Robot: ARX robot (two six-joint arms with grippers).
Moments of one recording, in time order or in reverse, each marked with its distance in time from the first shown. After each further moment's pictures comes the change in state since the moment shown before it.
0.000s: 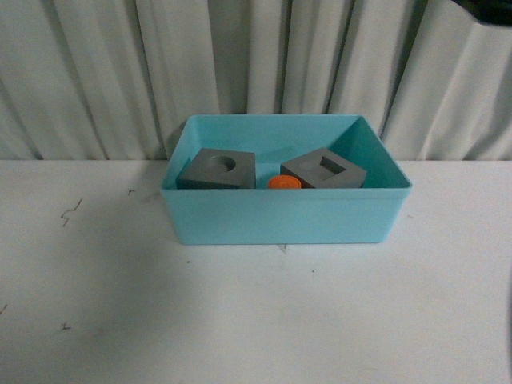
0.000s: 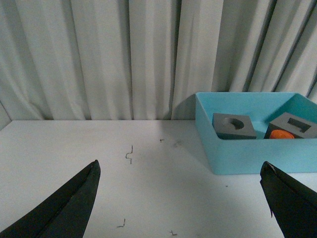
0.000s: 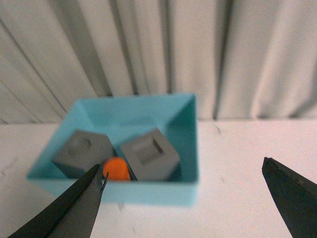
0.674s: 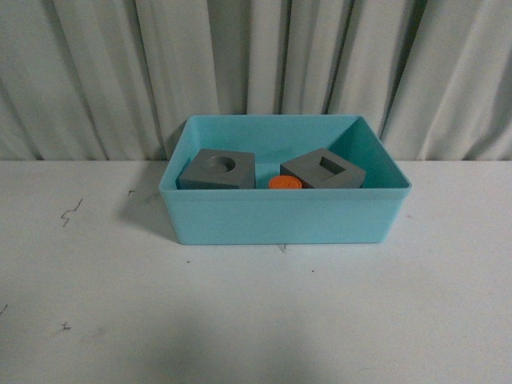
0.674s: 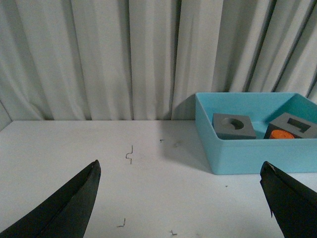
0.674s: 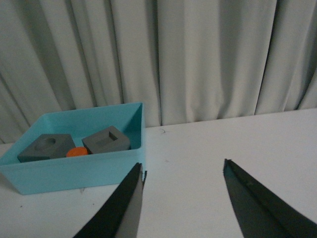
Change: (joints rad) left arm 0.000 0.000 0.000 0.000 0.000 0.000; right arm 0.053 -1.174 -0.596 -0.402 0.301 -0.035
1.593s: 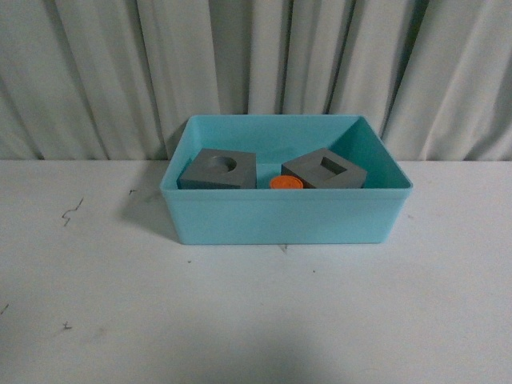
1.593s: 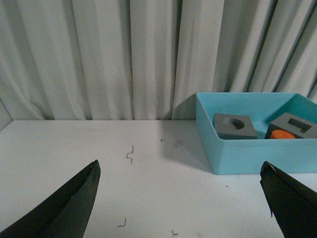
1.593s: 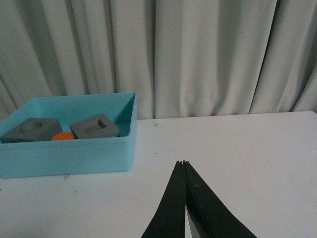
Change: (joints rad) left arm -0.001 0.000 0.000 0.000 0.000 0.000; right arm -0.293 -0.122 -0.098 -0.021 -0.308 -0.078
